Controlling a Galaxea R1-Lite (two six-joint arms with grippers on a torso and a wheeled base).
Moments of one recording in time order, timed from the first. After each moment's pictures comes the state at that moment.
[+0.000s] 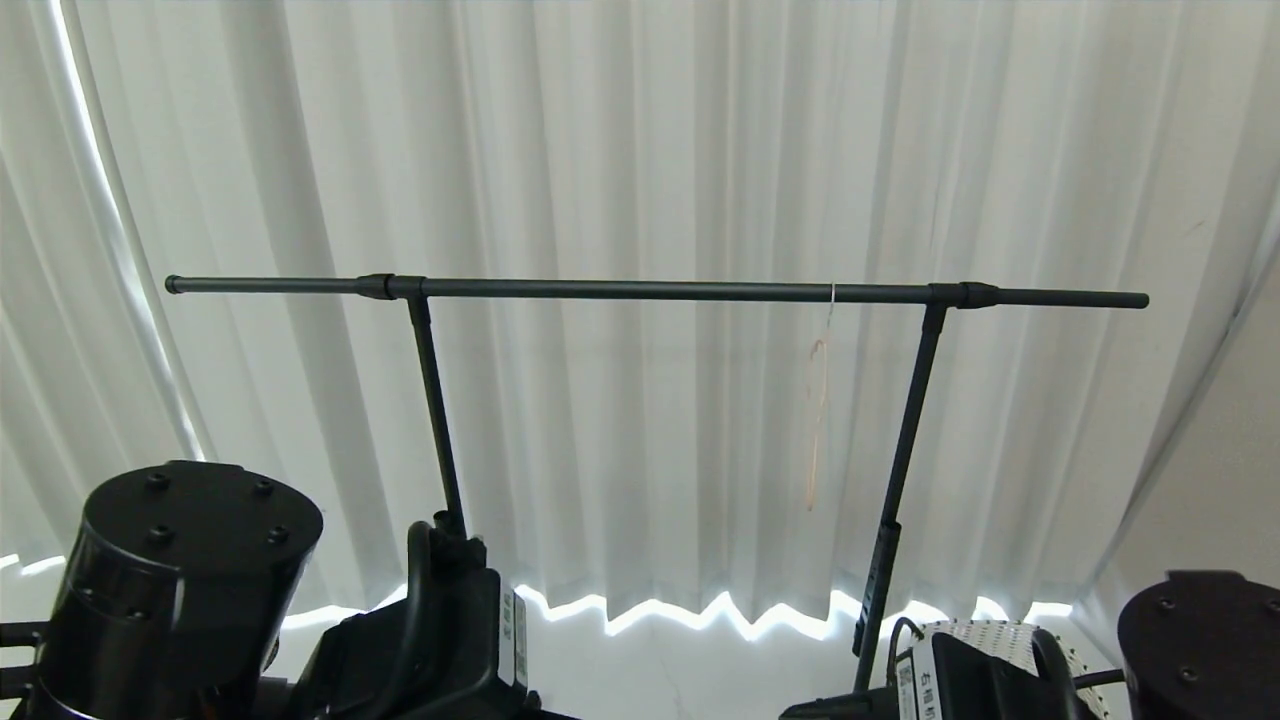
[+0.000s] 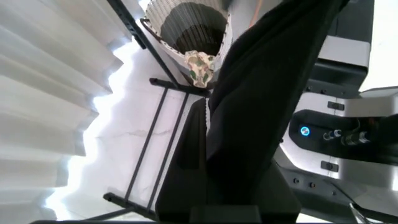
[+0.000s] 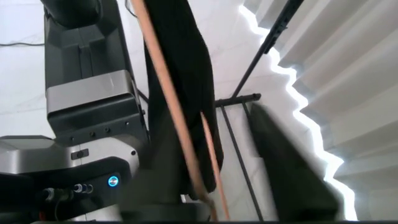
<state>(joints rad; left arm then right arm) -0.78 1.31 -0.59 -0.04 -0.42 0.38 1.12 1.46 -0.44 -0.56 0.21 -0.07</state>
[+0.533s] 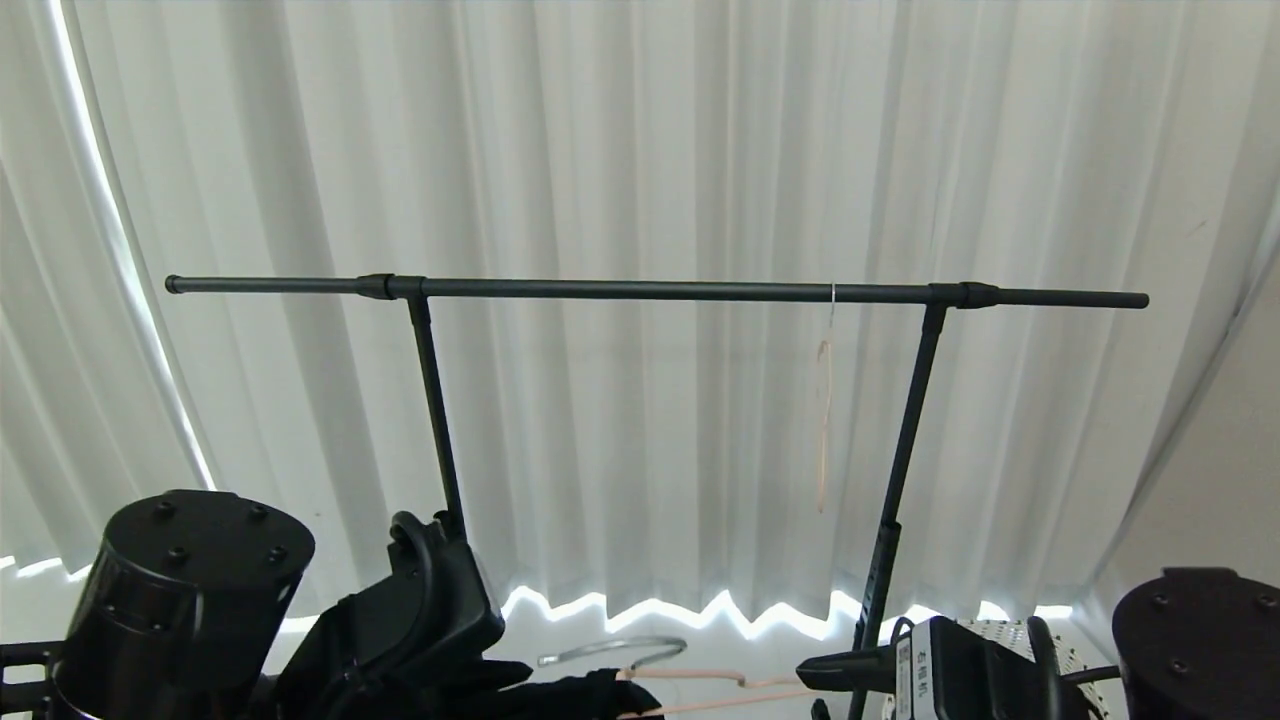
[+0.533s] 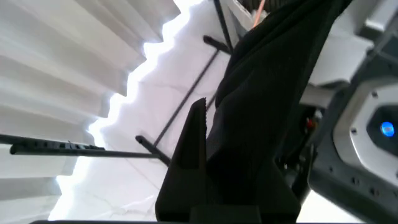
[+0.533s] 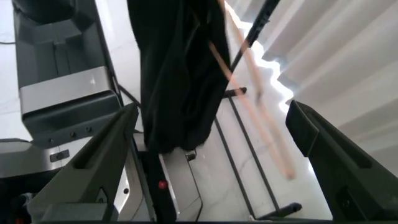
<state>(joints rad) -0.70 1.30 -0.52 -0.08 -0.16 0.32 1.10 1.46 -0.43 -0.56 0.15 -0.07</state>
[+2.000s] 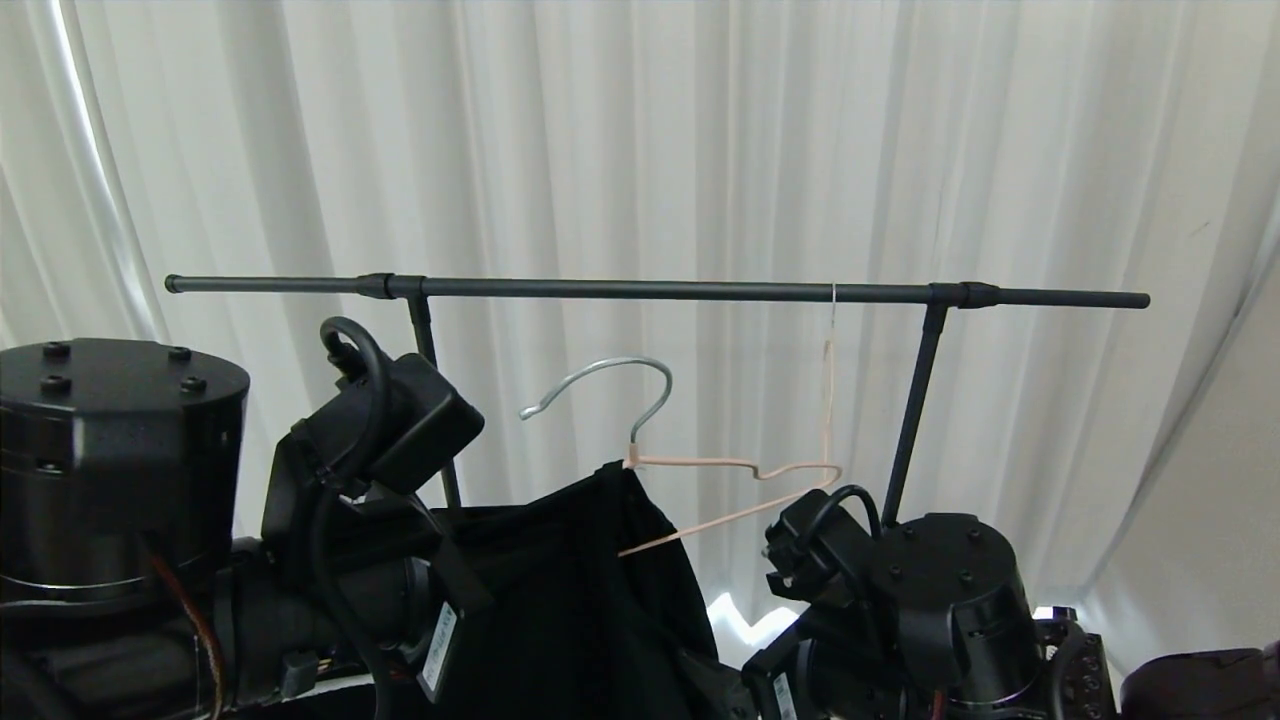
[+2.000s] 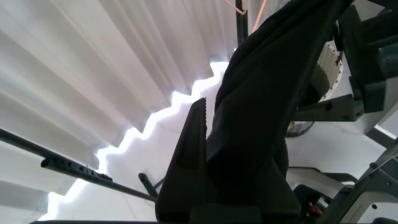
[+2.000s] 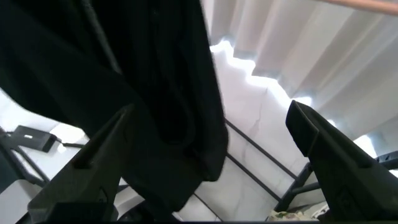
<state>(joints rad) -0.69 1.31 -0.69 -0.16 -0.04 0.16 1.04 1.79 -0.60 -0.71 -0.16 0.25</state>
